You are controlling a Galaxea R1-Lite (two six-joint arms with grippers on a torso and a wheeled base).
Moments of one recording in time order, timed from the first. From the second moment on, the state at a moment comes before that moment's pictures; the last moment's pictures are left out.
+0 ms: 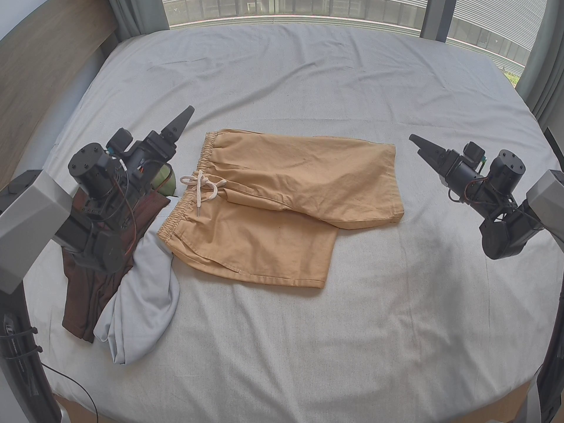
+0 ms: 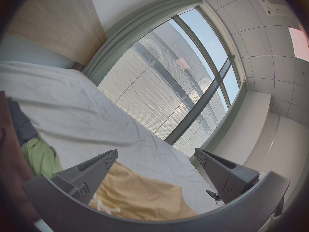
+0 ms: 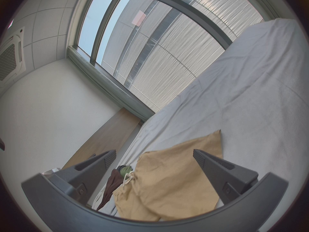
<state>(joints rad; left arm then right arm) -0.15 2.16 -1.10 -1.49 -0.26 -0.67 0.03 2.20 -1.12 -1.40 0.63 0.76</state>
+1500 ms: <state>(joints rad) -0.18 1.99 -0.45 -1.55 -0.52 -0.43 0.42 2.30 -0.76 -1.38 0.52 0.50</state>
